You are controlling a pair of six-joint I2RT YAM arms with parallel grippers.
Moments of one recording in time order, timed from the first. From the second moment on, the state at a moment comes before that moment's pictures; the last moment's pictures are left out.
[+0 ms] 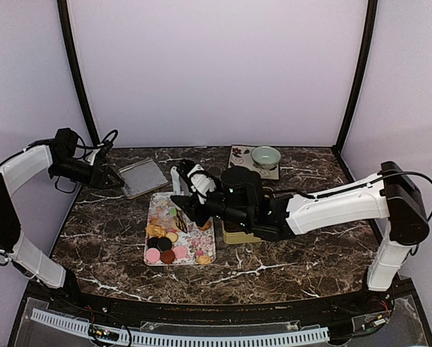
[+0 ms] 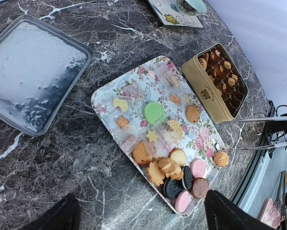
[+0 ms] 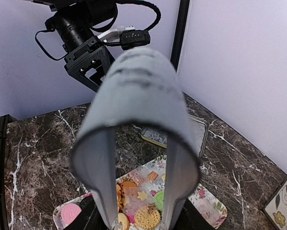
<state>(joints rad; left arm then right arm) 0.10 1.45 1.17 -0.89 0.76 0.35 1.18 1.77 1.15 0.44 0.16 -0.10</state>
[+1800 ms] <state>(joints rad) 0.10 1.43 1.17 -0.89 0.77 0.36 1.12 1.90 1.09 0.59 0.21 0.02</state>
